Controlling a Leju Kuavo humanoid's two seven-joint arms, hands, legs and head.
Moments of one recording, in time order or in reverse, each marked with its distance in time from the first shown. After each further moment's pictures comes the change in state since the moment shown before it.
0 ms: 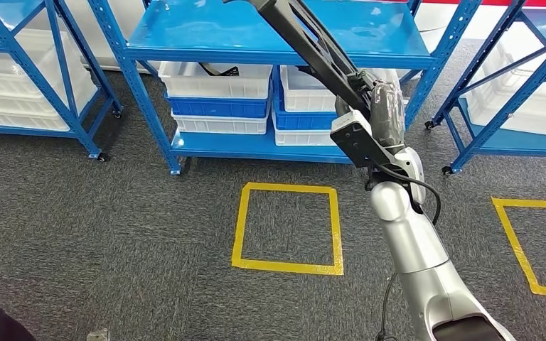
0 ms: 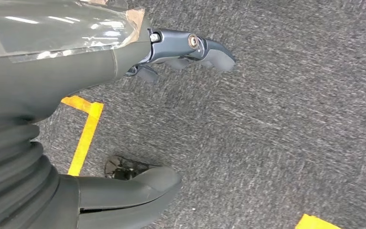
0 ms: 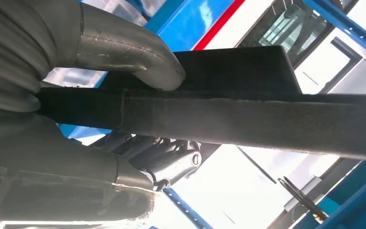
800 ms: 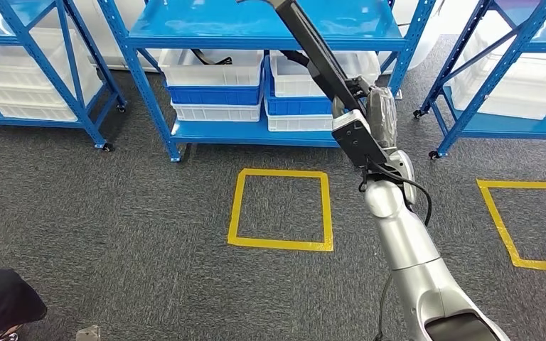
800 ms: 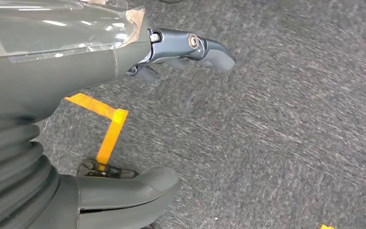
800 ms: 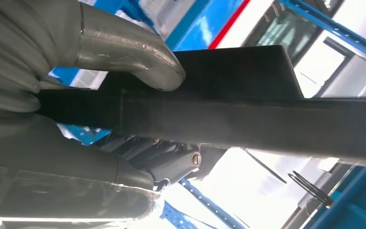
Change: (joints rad) left arm -0.017 0.015 0.020 -0.013 0.012 0.001 -0.005; right arm -0.008 0.029 -0.024 0.090 -0.068 -0.005 -0.050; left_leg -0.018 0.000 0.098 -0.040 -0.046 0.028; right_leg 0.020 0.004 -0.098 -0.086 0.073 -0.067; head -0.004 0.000
